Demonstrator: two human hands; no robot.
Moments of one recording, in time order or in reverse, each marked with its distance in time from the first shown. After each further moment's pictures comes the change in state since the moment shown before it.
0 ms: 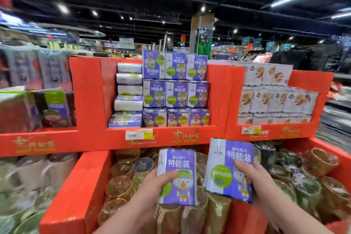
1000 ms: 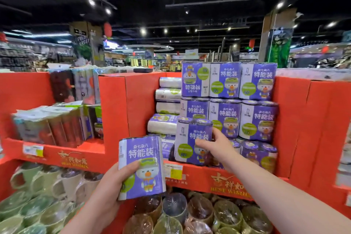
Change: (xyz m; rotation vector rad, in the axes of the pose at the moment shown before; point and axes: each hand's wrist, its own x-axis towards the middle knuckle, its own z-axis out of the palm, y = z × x) left_hand 0.051 0.089 -0.081 -0.113 0.484 0.377; right_hand 0.269 -0.006 0.150 -0.362 -0.467 -0.162
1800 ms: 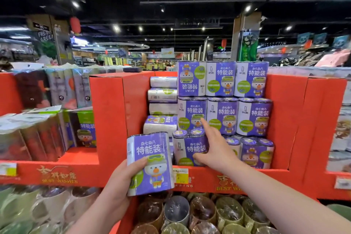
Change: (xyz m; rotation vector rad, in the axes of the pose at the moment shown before) left_hand 0.035 0.013 -0.009 -0.033 -0.168 -0.094; right_hand -0.009 -0.003 0.024 -0.746 0.106 -0.122
